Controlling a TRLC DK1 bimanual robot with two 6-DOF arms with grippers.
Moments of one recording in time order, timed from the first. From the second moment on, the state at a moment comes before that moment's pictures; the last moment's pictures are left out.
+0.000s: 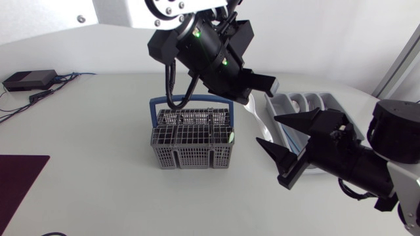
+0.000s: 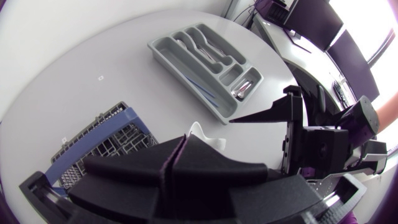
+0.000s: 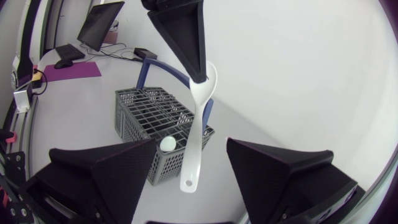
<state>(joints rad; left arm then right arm) -0.81 1.84 1.79 -0.85 0.15 -0.16 0.43 0.89 0.41 0.19 -0.23 -0.40</state>
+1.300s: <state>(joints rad) -0.82 1.85 1.79 -0.81 0.16 -0.16 0.47 1.05 0.50 0.27 -0.14 -0.36</state>
